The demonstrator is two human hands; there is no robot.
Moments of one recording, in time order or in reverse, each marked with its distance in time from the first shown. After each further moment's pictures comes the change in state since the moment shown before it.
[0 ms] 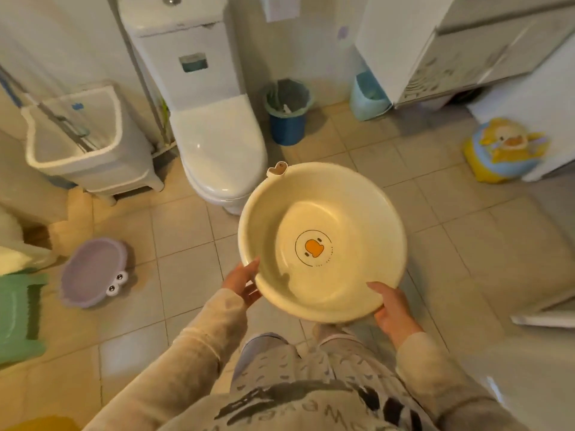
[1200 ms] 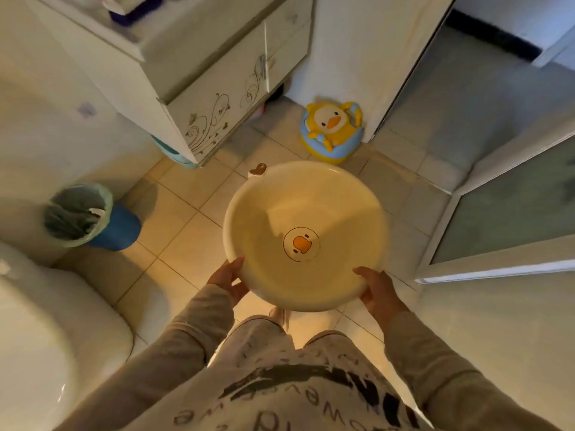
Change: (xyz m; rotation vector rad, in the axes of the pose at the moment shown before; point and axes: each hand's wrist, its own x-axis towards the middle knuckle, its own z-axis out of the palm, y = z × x) left_hand 0.118 0.073 0.567 0.352 -0.274 -0.216; right_hand 0.217 -0.345 -0.189 0.453 0.321 -0.076
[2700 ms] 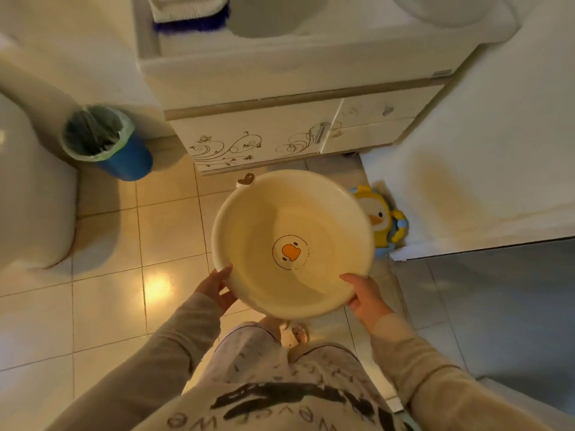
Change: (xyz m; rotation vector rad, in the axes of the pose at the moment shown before) left_hand 0.134 0.077 0.287 -0.706 0.249 0.067; right_hand 0.303 -0.347 0.169 -0.666 -0.372 0.119
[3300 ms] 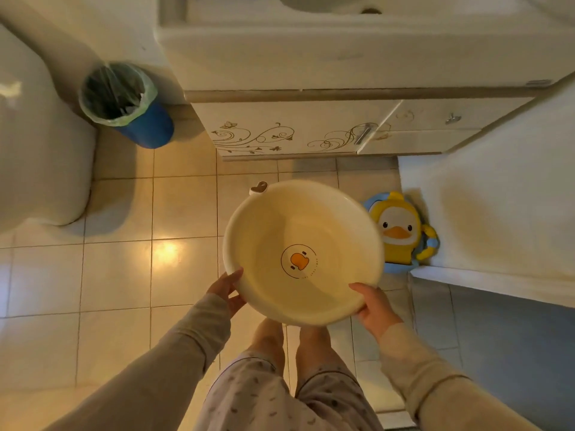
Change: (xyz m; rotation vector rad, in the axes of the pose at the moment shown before) left_hand 0.061 0.012 0.010 -0.086 0.143 -0.070; right_hand 0.074 -0.015 0.039 -0.139 -0.020 0.133
